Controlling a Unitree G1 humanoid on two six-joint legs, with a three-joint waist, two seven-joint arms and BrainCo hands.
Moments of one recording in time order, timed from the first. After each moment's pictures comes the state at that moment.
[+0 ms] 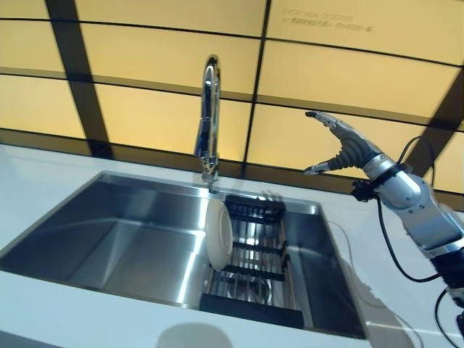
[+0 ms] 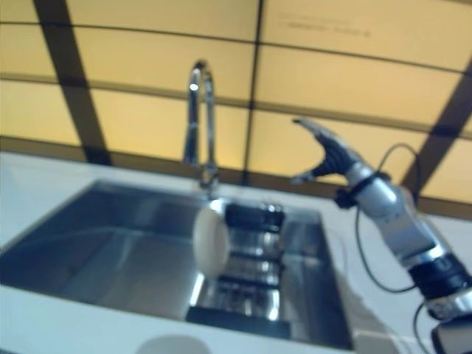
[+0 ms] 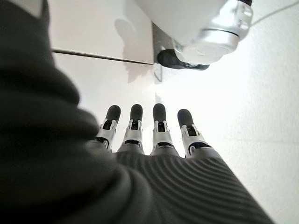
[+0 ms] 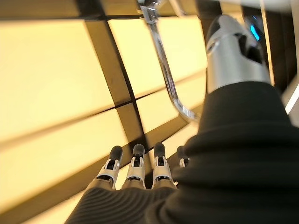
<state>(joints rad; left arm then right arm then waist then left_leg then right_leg) 0.00 0.29 -0.18 1.15 -0.03 -0.01 0.01 -0.88 -1.09 0.31 0.02 -0.21 -0.06 0.08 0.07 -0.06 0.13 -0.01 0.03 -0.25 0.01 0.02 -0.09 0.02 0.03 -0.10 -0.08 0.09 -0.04</state>
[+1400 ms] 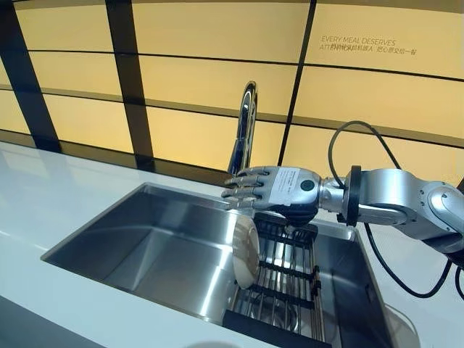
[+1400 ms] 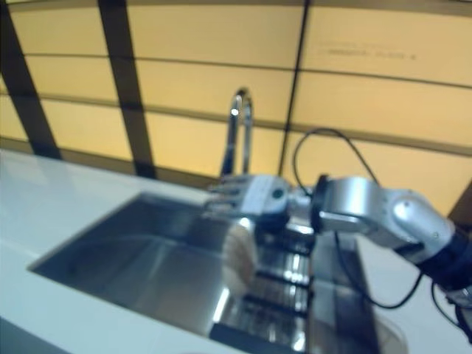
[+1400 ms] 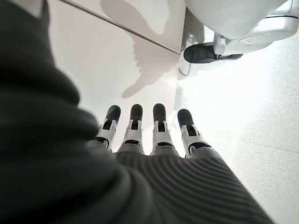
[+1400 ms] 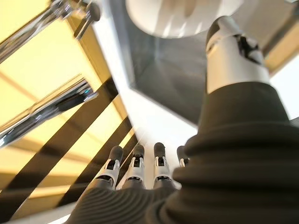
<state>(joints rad) 0.04 0.29 -0.20 1.09 -0.03 -0.01 0.00 -1.06 -1.11 0.60 -0.35 -0.39 -0.43 0.55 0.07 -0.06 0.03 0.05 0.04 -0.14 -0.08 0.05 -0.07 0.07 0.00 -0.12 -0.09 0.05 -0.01</state>
